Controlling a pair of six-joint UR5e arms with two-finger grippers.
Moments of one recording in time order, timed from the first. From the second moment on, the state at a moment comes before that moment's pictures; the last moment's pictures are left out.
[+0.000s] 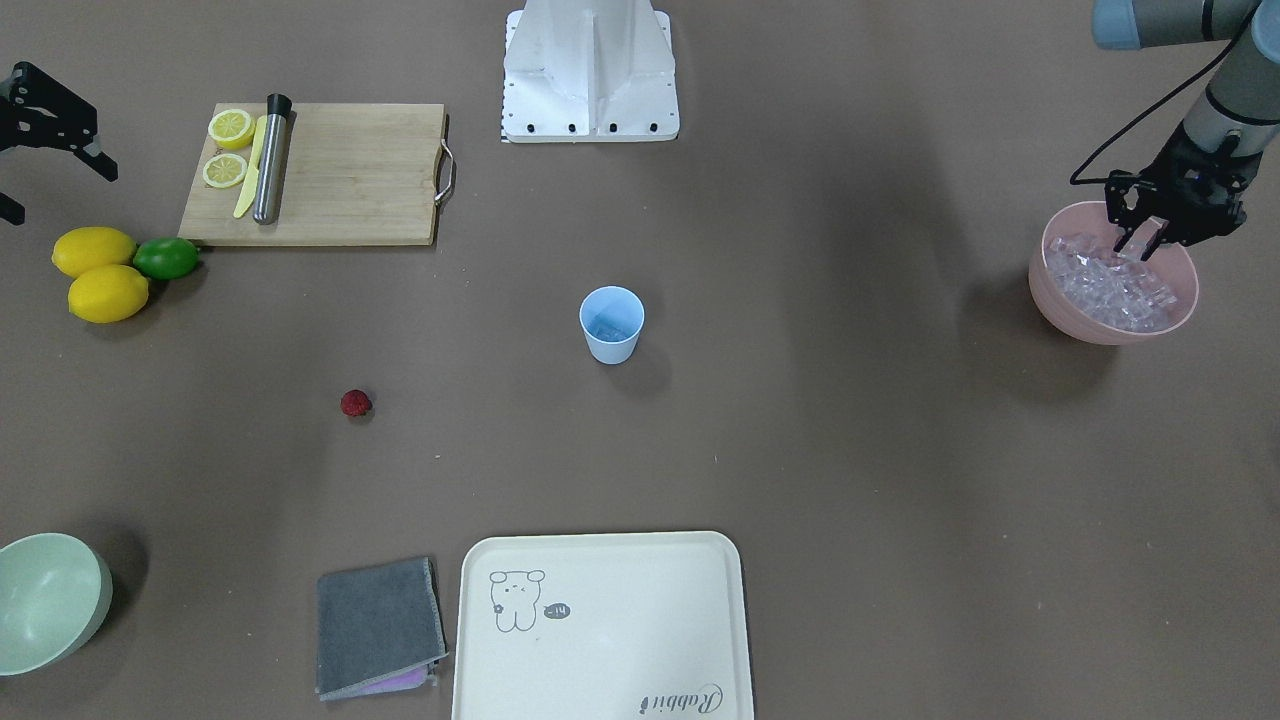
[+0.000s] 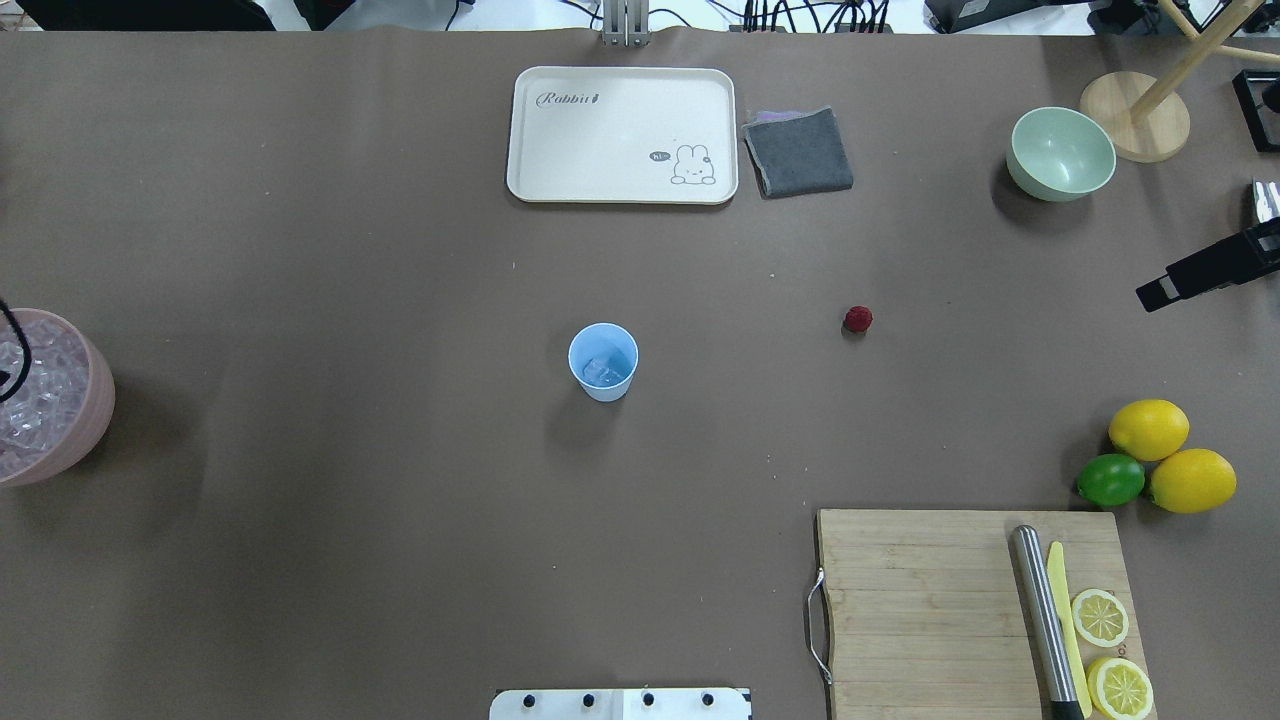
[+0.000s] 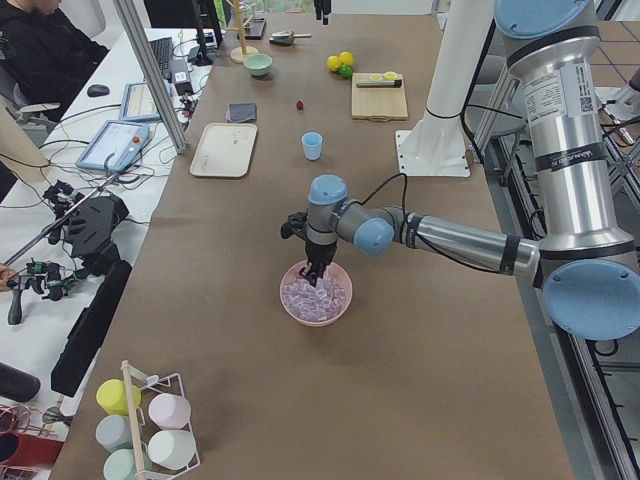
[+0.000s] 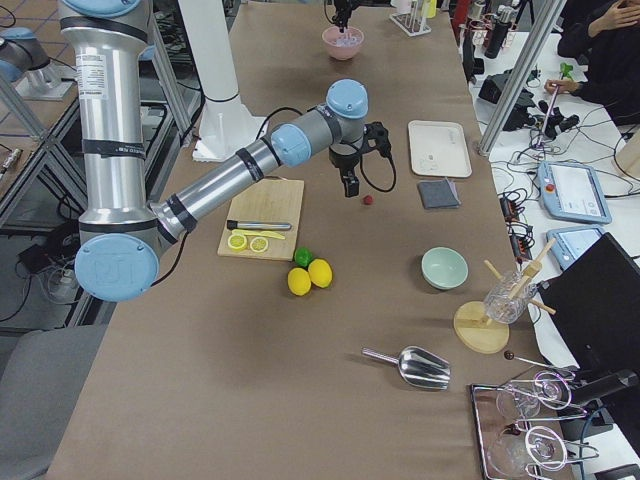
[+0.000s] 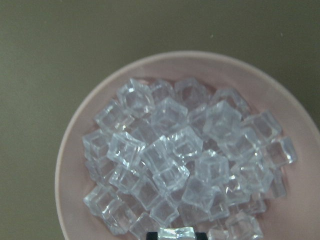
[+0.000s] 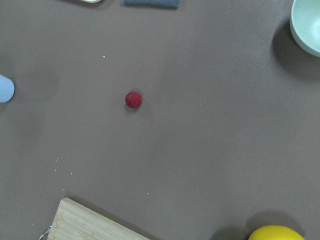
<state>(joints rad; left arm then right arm) -1.04 -1.41 -1.97 -1.82 -2.08 -0.14 1.20 -1.56 2.17 -1.62 2.46 0.32</state>
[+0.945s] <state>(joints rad) -0.69 -2.09 -1.87 -1.57 -2.06 -0.96 1.20 -1.55 2.15 -1.62 2.37 0.32</state>
